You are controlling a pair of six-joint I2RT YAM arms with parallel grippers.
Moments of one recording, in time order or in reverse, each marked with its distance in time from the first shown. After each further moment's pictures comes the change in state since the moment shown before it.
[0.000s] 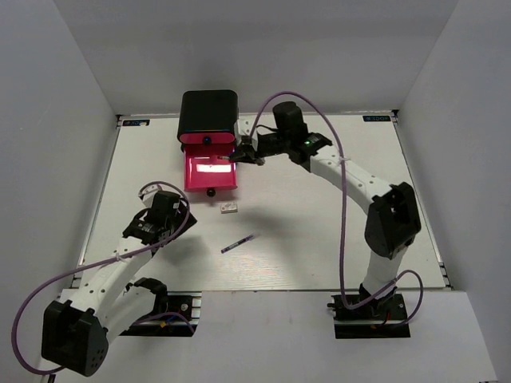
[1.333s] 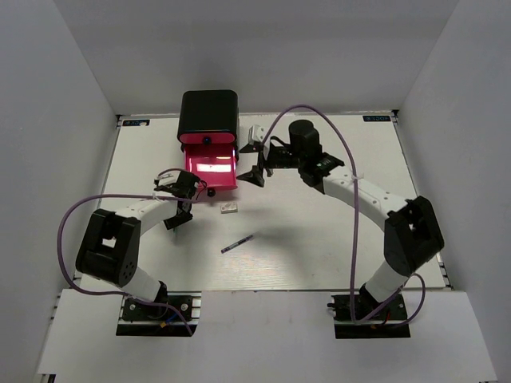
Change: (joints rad) left arm 0.019 0.613 0.241 -0.021 -0.300 0.121; right arm 0.024 -0.114 -0.278 0.388 0.106 0.282
